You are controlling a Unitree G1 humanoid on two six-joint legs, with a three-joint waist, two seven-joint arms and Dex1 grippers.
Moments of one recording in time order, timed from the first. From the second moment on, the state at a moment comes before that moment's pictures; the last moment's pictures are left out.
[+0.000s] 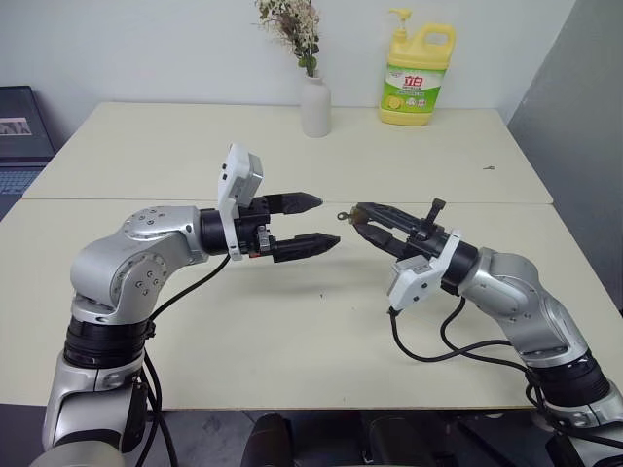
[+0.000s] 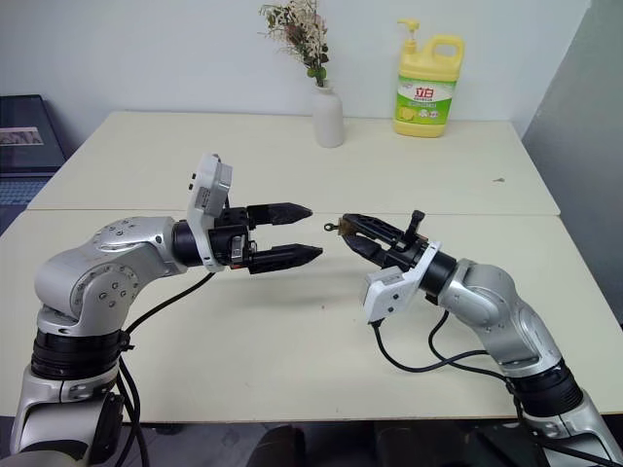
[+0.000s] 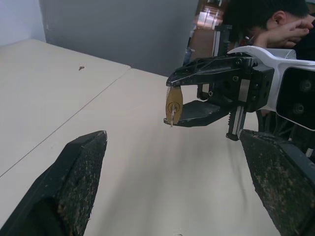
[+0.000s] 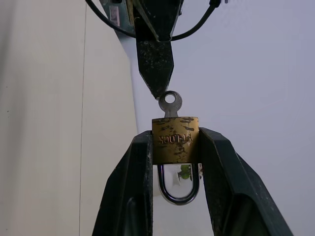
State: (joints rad) left arm -0.62 0.66 0.03 -0.26 -0.76 0.83 -0.95; right arm -0.41 -0.59 0.22 -0.30 -0.46 -0.40 0.46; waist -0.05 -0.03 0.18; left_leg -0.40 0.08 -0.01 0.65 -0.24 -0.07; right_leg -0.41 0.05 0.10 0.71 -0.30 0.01
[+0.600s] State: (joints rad) left arm -0.68 0.65 -0.02 -0.16 -0.70 0.78 -1.04; right arm -0.41 -0.58 0.23 -0.30 -0.46 -0.41 0.49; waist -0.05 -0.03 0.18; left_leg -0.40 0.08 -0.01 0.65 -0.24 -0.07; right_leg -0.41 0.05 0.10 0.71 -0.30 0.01
